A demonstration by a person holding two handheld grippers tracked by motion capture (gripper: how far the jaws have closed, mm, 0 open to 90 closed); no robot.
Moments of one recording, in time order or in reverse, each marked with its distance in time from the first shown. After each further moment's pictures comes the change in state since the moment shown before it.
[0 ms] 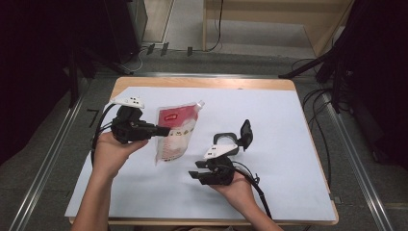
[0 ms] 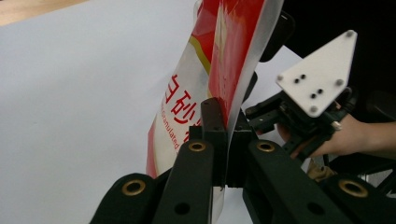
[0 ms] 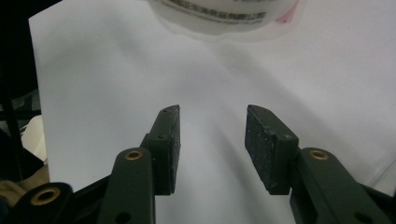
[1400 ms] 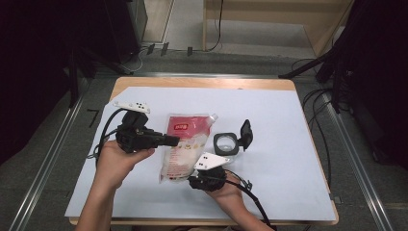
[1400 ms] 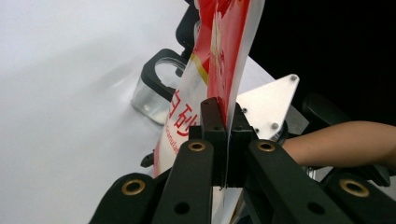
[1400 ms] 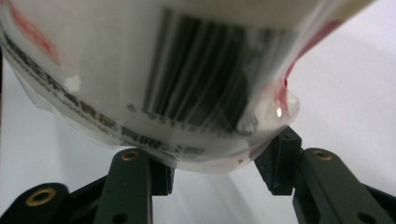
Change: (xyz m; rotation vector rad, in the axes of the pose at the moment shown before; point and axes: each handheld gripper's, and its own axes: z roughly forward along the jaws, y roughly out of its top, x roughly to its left) left arm -0.031 0.003 0.003 -0.003 -0.118 -0.088; right arm 0.024 -0.007 0.019 -0.149 -0.100 -0.158
